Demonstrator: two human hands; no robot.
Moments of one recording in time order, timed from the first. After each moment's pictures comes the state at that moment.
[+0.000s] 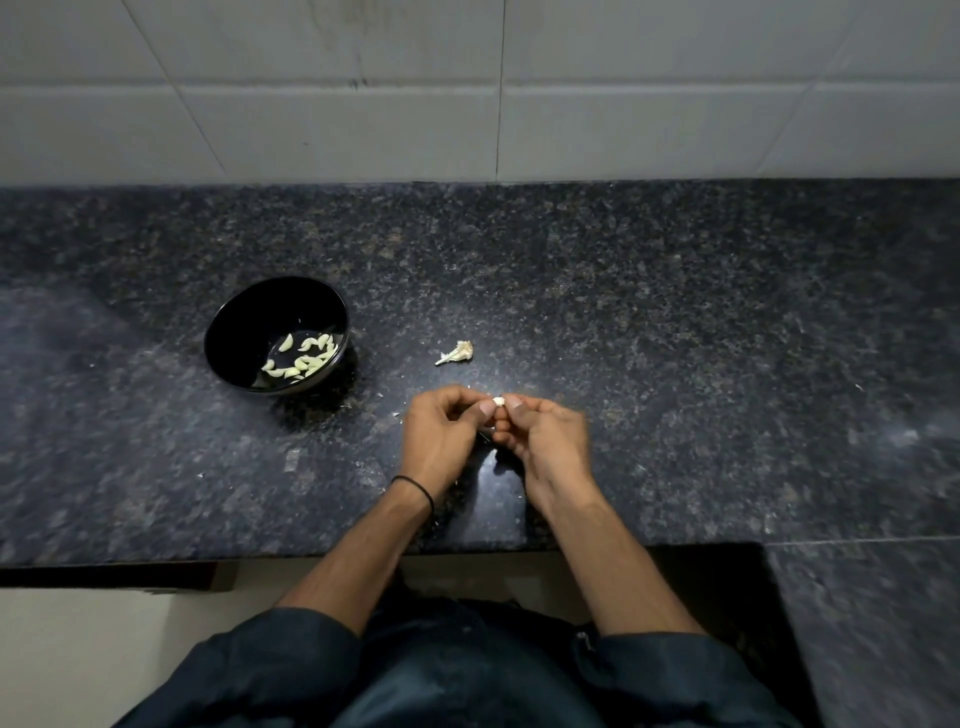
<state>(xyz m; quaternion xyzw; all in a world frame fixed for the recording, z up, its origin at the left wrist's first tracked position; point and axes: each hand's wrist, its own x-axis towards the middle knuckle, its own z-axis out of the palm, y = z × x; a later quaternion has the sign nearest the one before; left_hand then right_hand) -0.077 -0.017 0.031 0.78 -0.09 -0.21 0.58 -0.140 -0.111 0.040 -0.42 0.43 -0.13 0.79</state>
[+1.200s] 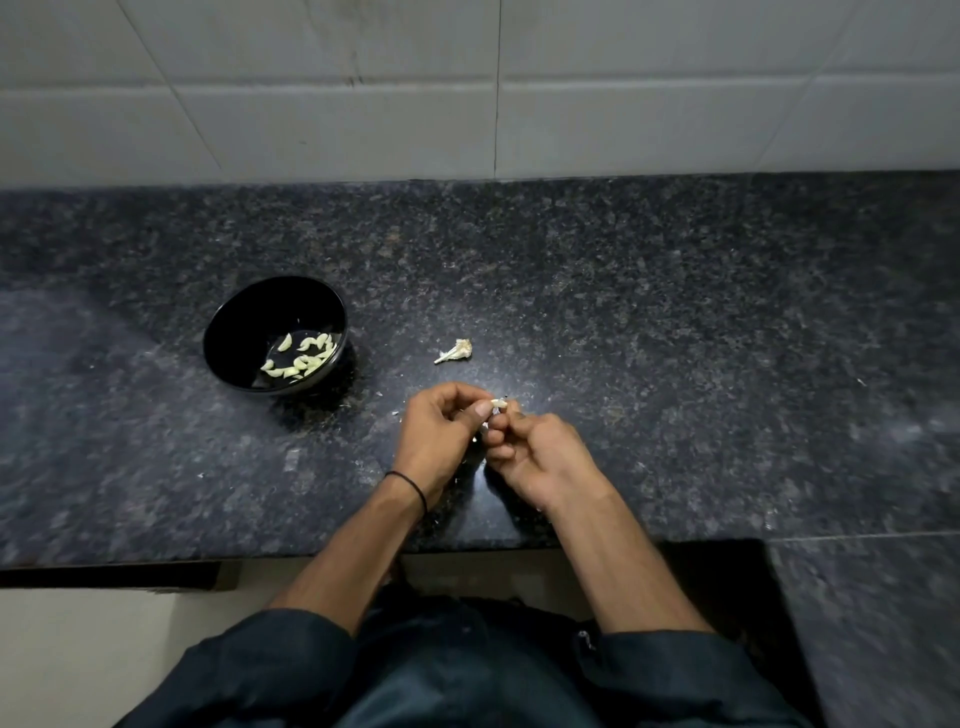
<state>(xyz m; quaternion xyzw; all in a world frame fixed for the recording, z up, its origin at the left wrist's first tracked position) -0.076 -0.014 0.029 0.71 -0.06 -0.28 0.64 -0.138 -0.112 0.045 -0.26 0.43 -0.02 0.87</state>
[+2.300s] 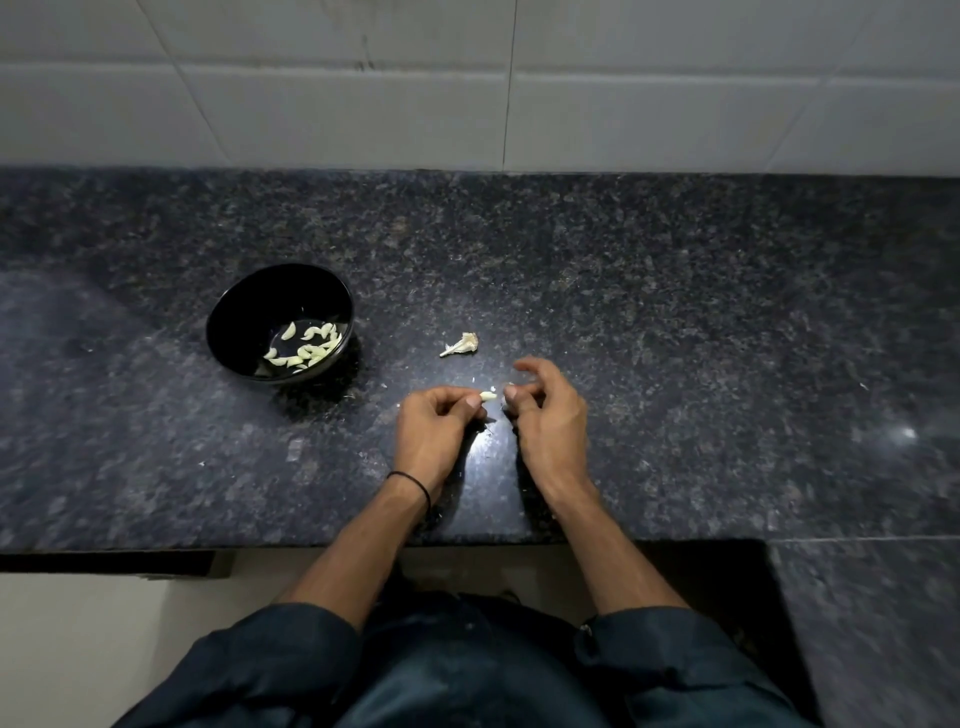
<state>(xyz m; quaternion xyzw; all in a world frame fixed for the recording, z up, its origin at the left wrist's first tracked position) -0.073 -0.008 0.018 0.74 0.00 -0.24 0.63 -0.137 -0.117 0.019 -0.78 0.35 -0.18 0.49</state>
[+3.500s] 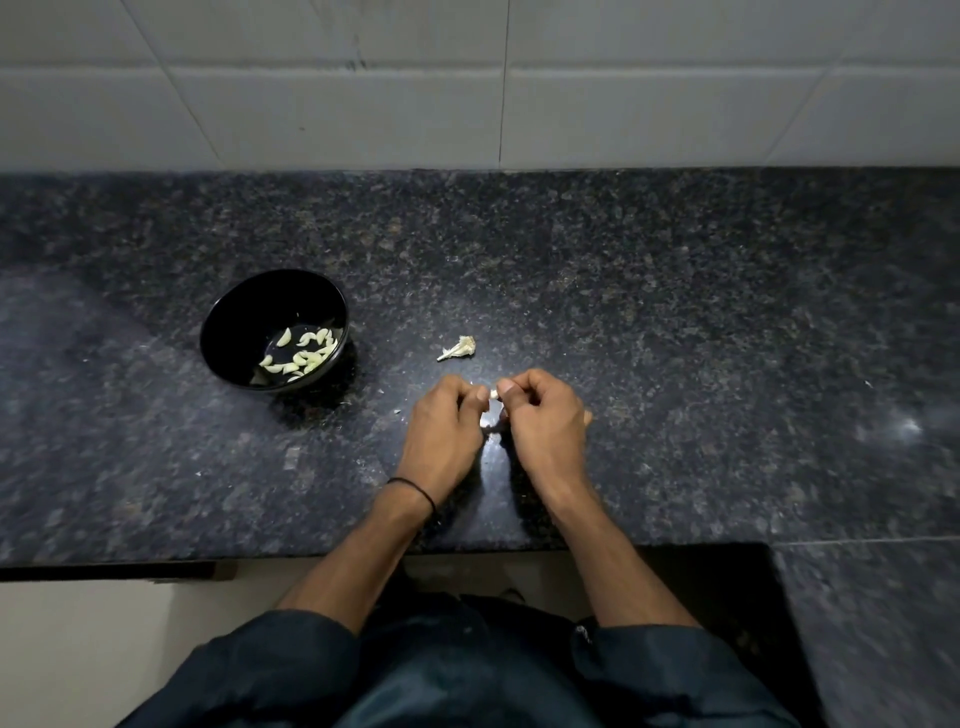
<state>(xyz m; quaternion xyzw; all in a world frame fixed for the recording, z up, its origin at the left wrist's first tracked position) -0.072 -0.013 0.035 0.87 -0.18 -0.16 0.43 -0.132 -0.115 0.033 -0.77 0.39 -0.14 0.48</state>
